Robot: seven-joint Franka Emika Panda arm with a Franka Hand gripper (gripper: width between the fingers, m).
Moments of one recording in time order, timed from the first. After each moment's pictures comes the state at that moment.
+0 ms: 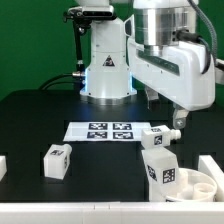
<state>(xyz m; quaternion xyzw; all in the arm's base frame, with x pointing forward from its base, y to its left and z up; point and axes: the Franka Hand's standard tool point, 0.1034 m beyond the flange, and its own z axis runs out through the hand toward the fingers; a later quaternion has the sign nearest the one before) 0.559 0.066 0.113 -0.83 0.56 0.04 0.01</state>
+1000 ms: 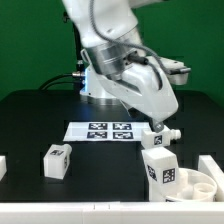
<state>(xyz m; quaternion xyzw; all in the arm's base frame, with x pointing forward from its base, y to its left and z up) 0.509 0.034 0.087 -0.81 0.53 0.20 0.13</state>
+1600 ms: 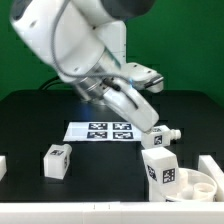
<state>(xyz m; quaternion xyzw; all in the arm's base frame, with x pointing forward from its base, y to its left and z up) 0.466 0.021 0.065 -0.76 0.52 0.35 0.19</state>
